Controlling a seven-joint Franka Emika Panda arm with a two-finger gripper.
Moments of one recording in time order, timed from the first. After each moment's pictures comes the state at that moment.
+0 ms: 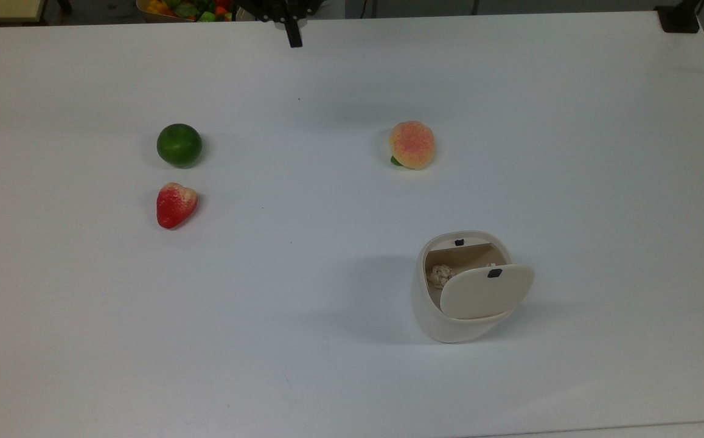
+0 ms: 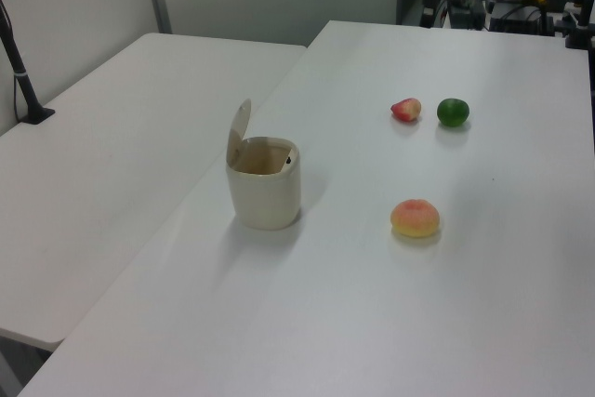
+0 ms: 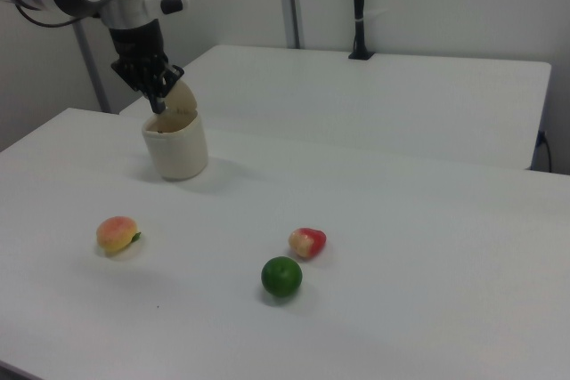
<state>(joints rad) 0.16 0.04 -0.09 -1.57 0.13 1.76 -0.10</state>
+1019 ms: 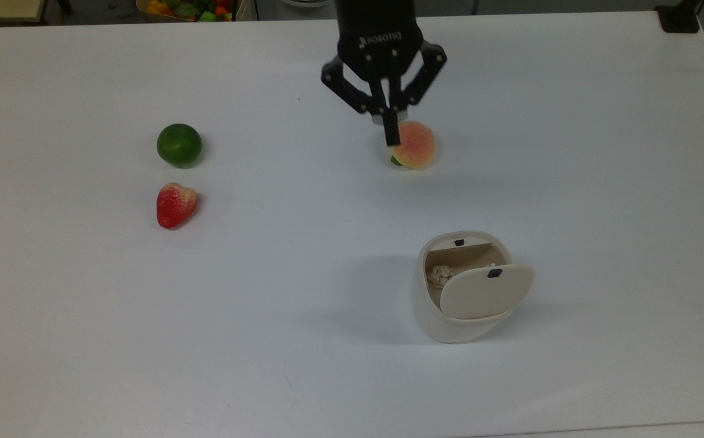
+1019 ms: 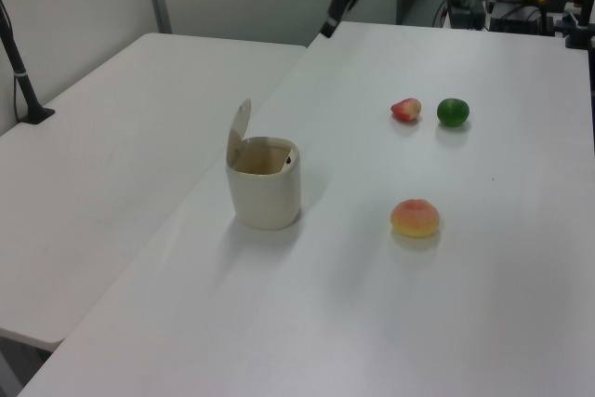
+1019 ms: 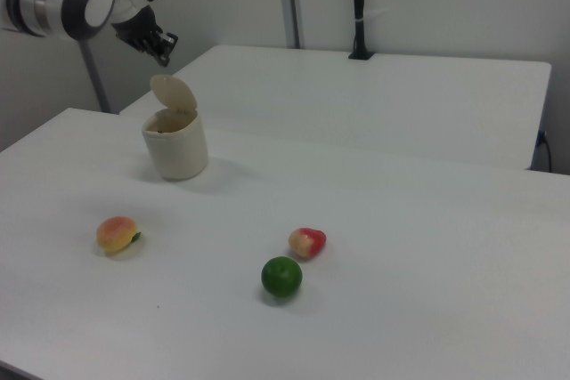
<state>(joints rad) 0.31 0.24 -0.09 -1.47 0.13 2.30 0.06</state>
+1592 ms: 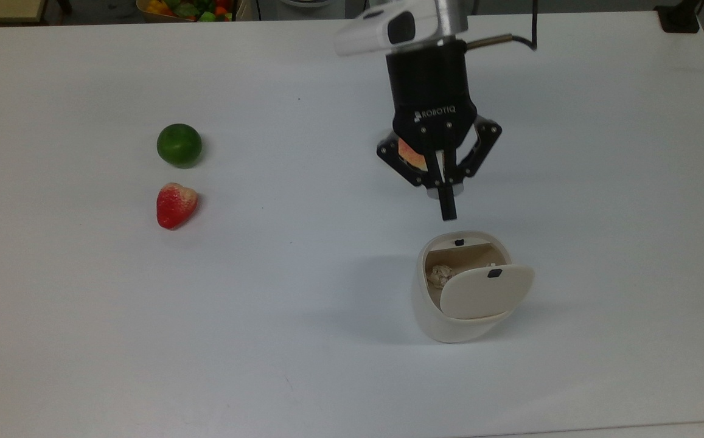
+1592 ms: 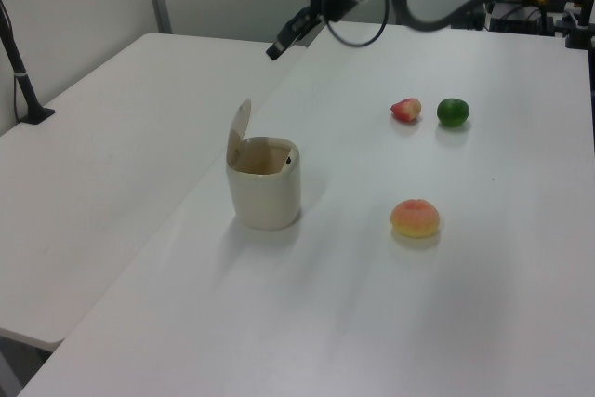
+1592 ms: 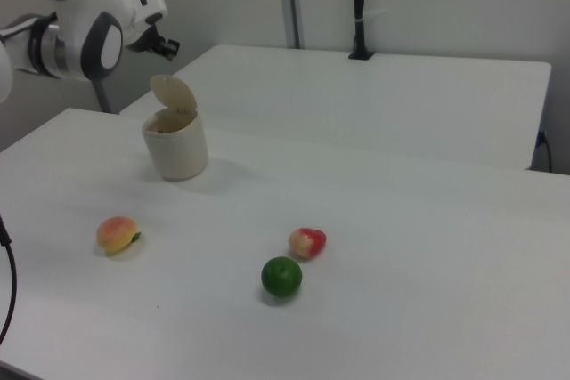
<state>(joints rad) 0.38 0.42 -0.09 -1.44 0.13 2.73 0.14</state>
